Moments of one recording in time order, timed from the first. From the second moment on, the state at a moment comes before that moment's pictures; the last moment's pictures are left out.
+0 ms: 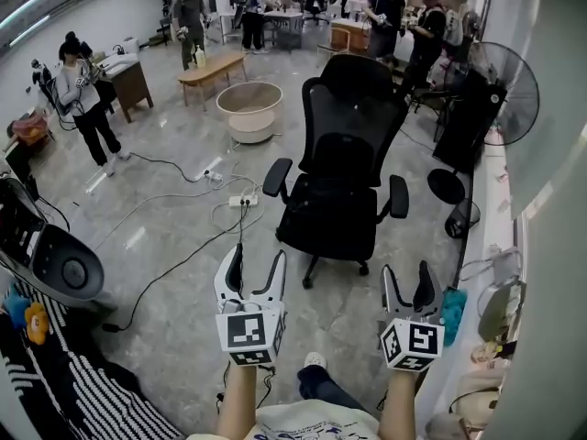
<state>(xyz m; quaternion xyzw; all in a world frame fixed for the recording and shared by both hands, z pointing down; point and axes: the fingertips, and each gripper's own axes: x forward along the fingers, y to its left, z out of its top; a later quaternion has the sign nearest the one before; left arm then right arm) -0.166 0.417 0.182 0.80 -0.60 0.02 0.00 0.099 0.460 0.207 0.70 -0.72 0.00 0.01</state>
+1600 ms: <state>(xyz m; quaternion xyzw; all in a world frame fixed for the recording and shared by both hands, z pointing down) -0.106 -0.079 0.286 0.82 -0.56 0.09 0.07 0.150 -0.029 0.296 0.68 -0.73 0.04 0.06</state>
